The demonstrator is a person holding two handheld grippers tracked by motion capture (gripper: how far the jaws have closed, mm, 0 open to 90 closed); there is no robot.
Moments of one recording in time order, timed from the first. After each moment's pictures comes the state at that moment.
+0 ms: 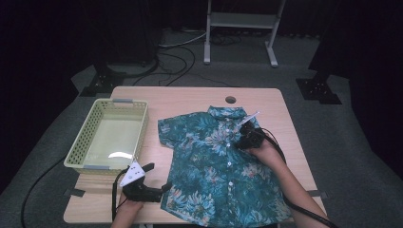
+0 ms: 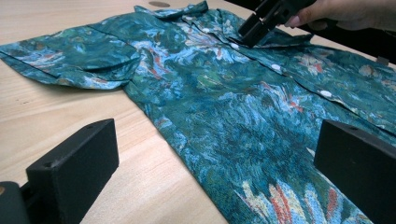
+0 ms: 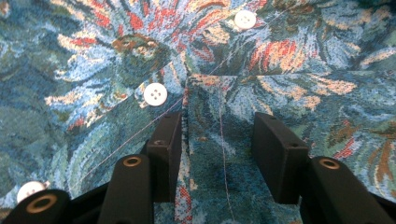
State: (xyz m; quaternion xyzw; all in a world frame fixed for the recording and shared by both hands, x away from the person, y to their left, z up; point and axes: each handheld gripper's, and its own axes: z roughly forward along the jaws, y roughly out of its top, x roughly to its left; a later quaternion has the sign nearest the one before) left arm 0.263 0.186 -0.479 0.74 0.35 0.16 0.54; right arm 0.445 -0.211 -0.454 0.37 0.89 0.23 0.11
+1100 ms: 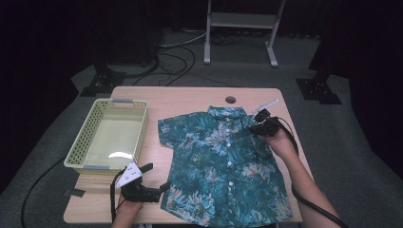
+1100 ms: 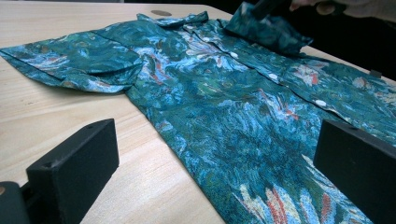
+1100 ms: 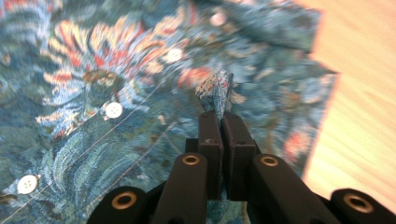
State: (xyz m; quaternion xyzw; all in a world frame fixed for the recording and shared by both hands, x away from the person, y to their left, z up) left arm 0.261 0.190 -0.479 0.73 0.36 0.16 0.56; right arm 0.451 -0.256 -0.402 0.41 0.86 0.27 0.15
